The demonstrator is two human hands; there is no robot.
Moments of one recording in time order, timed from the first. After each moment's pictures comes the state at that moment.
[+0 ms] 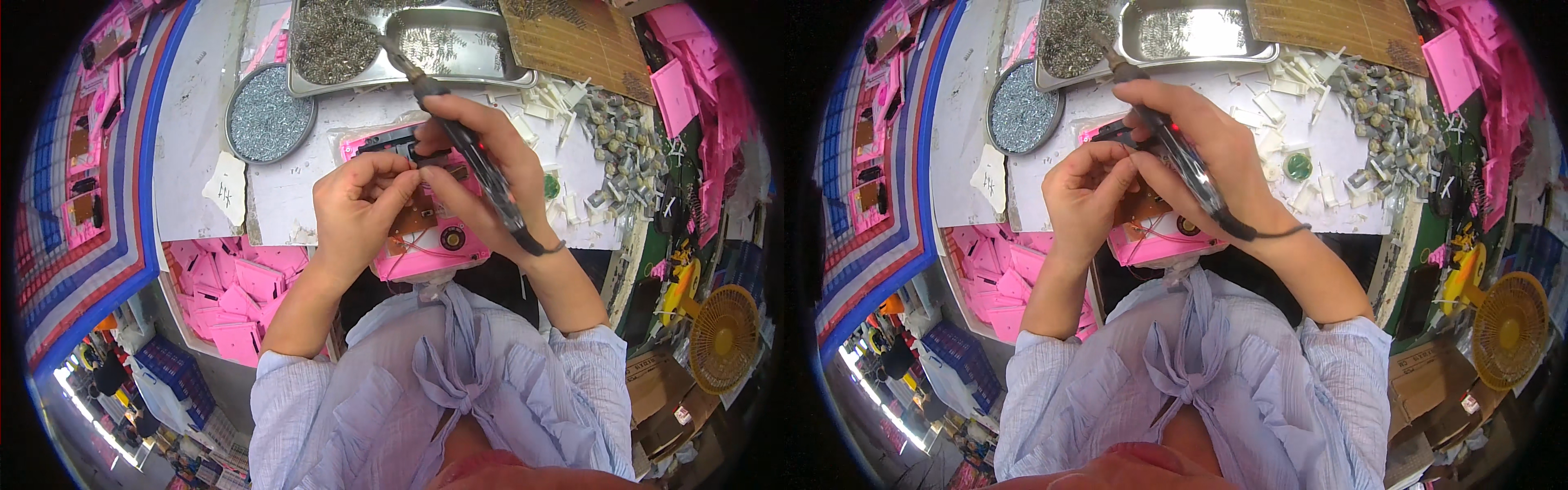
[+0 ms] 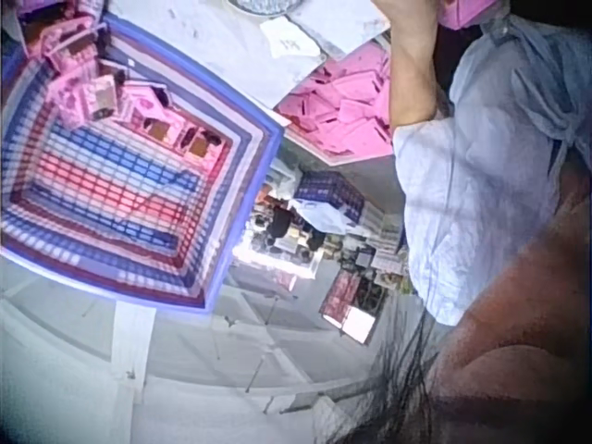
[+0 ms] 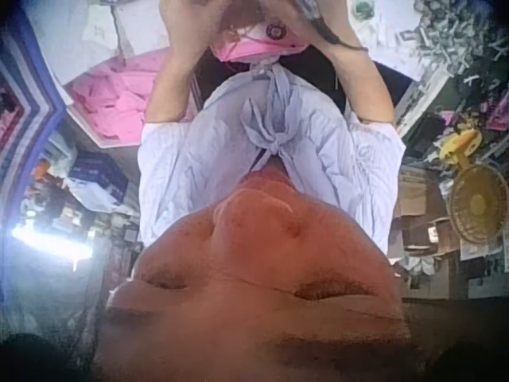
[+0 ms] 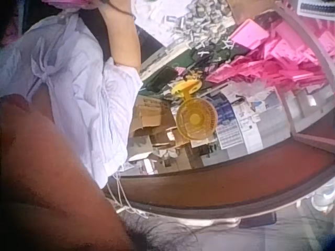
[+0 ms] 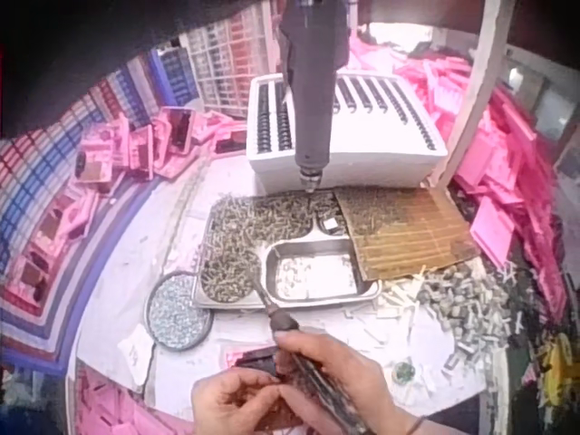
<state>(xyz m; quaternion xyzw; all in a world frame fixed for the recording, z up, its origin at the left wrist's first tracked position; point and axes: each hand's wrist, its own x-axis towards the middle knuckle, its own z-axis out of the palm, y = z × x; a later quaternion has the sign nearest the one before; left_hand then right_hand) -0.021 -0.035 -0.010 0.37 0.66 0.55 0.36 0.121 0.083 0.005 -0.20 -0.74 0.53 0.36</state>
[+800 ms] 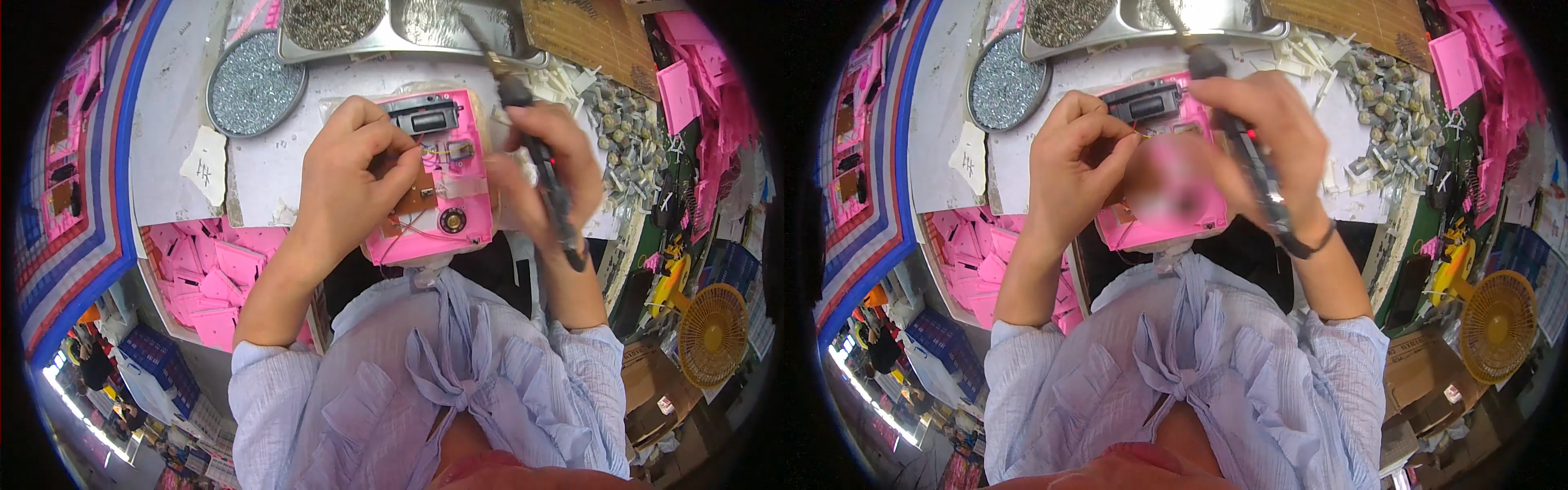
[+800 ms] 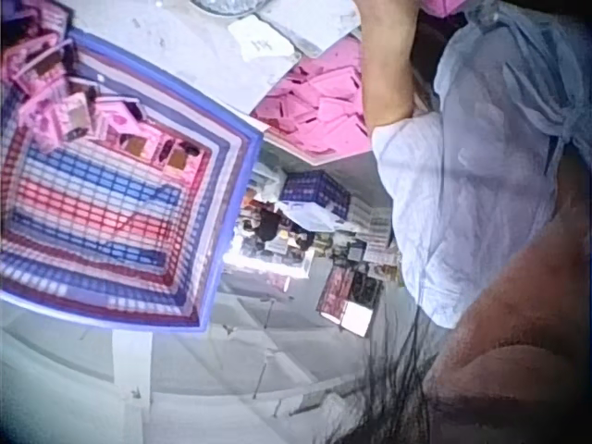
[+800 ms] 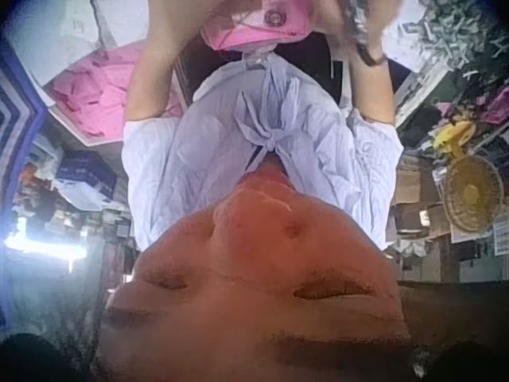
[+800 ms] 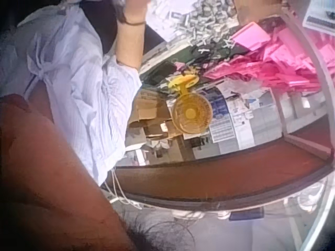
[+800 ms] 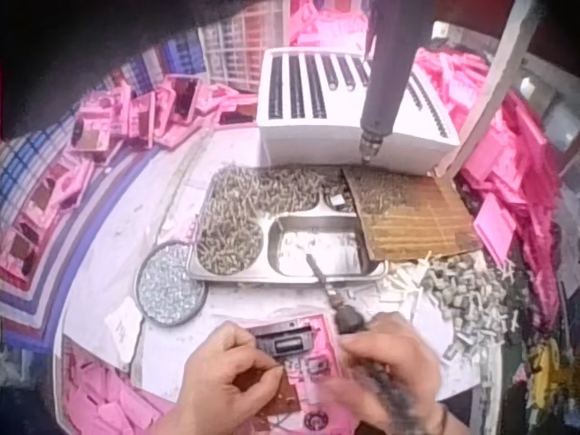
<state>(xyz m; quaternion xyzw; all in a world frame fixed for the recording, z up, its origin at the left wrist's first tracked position) -0.036 -0.027 0.002 0.55 0.69 0.42 0.22 0.154 0.098 -0.003 -0.17 -0.81 0.36 0.44</state>
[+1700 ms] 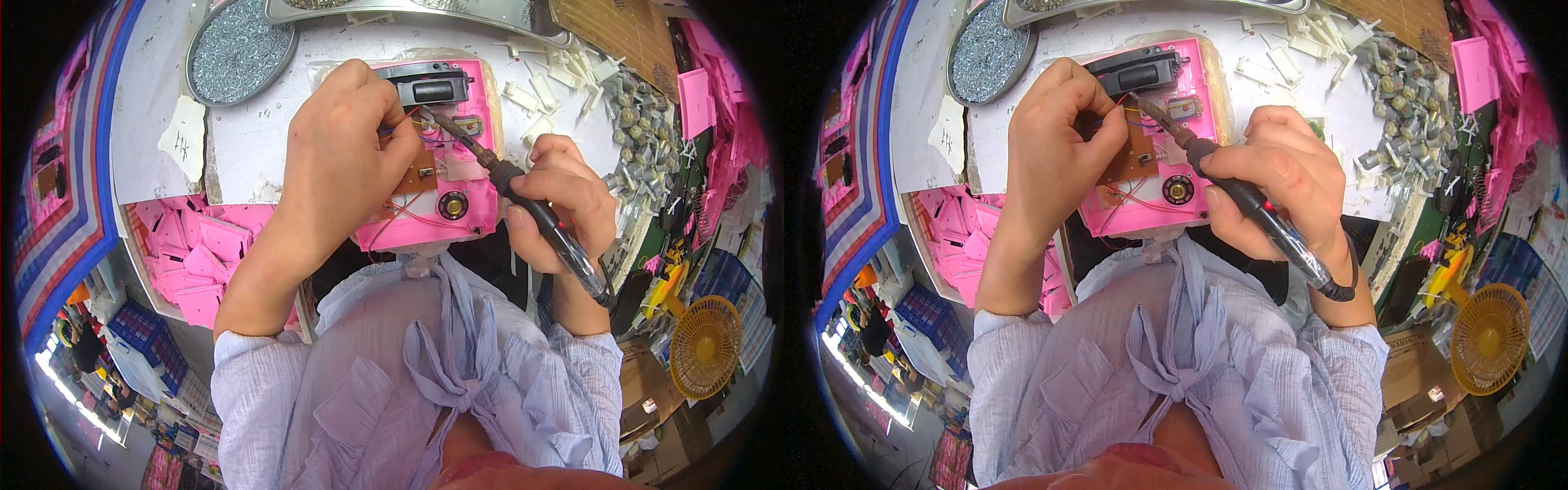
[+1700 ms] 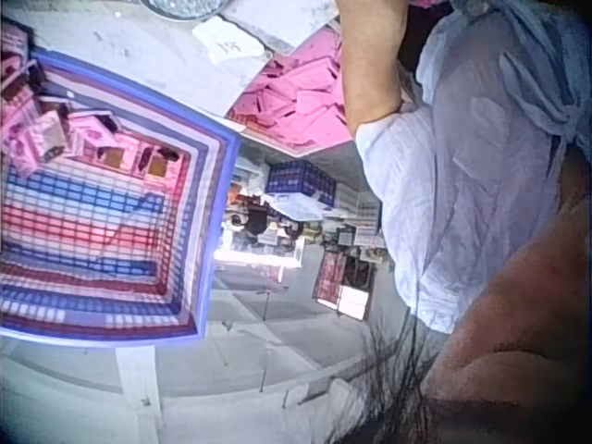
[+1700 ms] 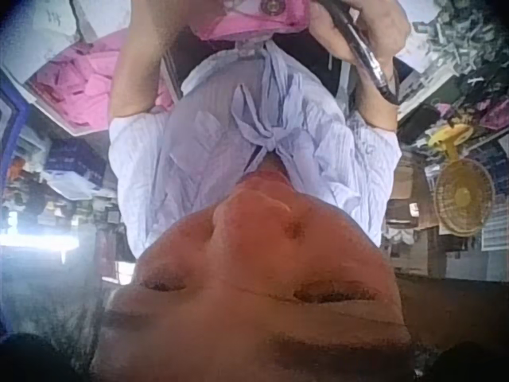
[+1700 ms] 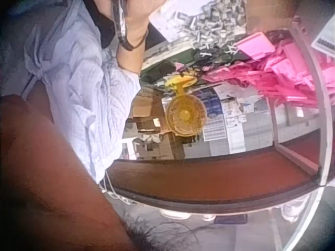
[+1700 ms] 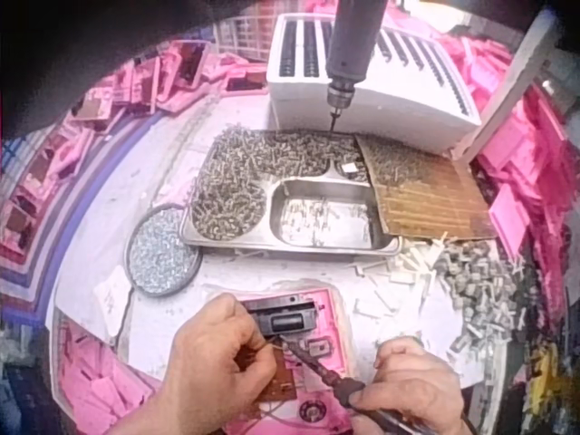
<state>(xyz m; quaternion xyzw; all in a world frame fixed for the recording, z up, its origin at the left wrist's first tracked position) -0.031 -0.022 -0.008 0.56 0.73 0.36 0.16 0.187 0.089 -0.005 -0.07 -0.85 0.40 0.34</state>
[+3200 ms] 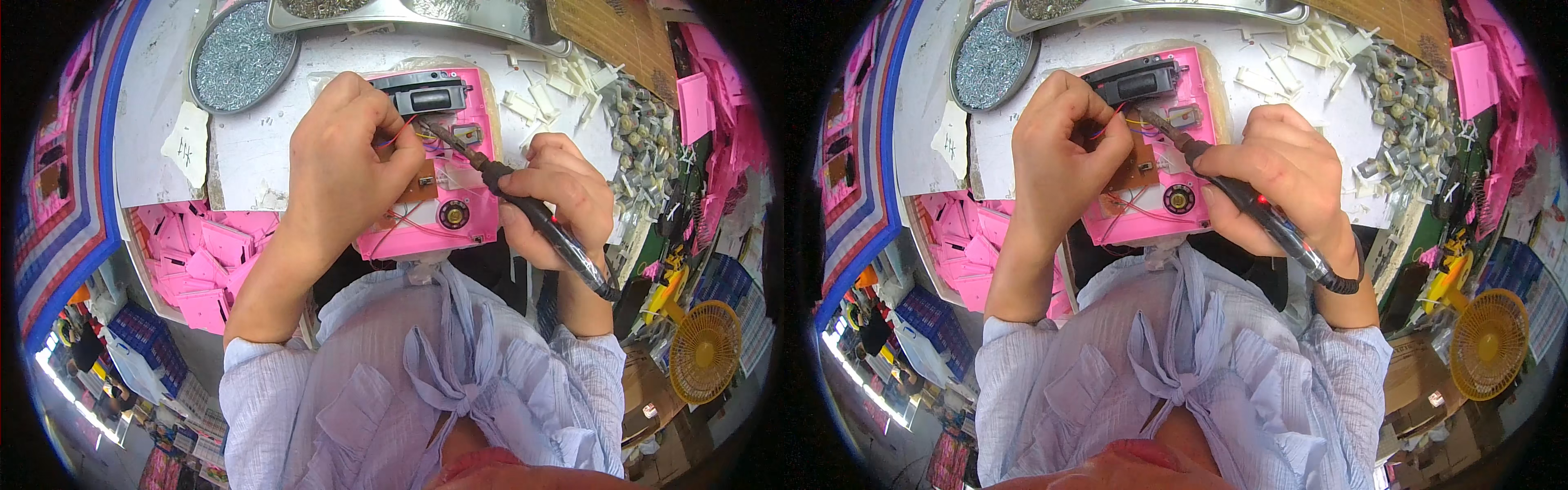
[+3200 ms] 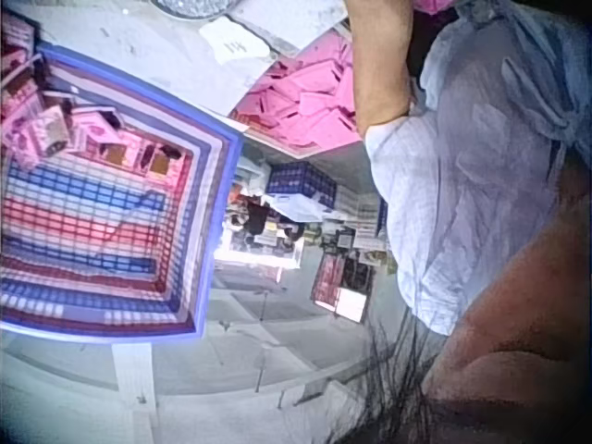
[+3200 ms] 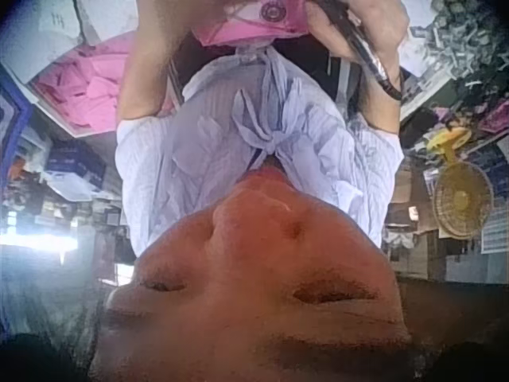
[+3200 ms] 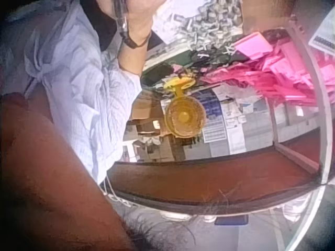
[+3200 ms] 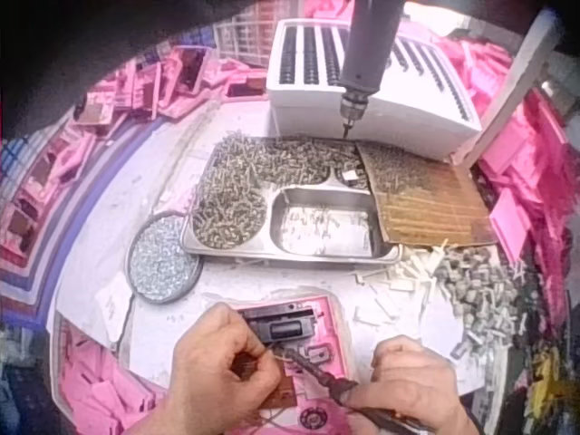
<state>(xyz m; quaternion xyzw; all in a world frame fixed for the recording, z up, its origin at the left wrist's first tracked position) -0.029 -0.022 -0.016 0.55 0.72 0.41 0.12 0.175 0.100 -0.008 -0.06 -0.85 0.38 0.36</state>
